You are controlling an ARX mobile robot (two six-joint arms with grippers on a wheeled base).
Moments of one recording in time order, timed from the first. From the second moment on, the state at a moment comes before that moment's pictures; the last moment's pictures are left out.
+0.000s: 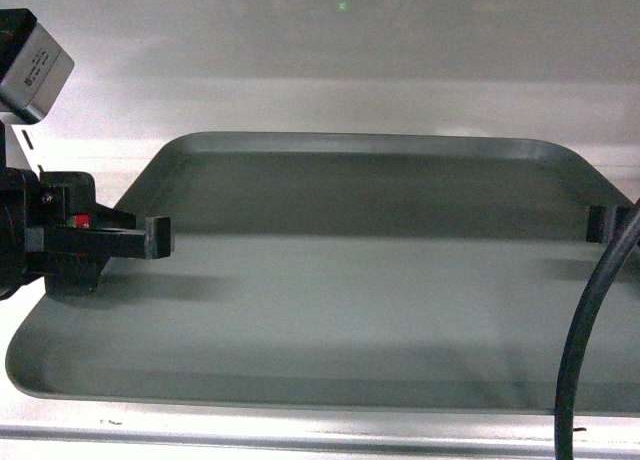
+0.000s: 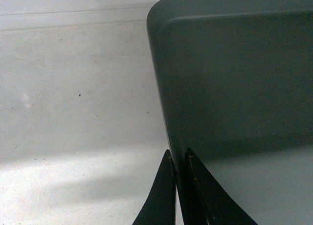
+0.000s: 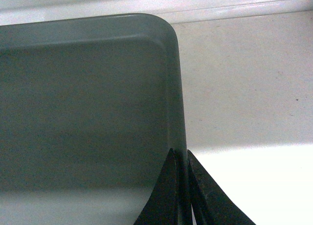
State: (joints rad) left arm -0.31 1.39 0.54 0.35 -0.09 -0.09; right arm 0.23 1.44 0.57 0.37 0.14 0.22
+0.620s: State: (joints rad) left arm -0.31 1.39 0.54 0.35 -0.09 -0.09; right arm 0.23 1.44 0.57 0.38 0.14 0.22
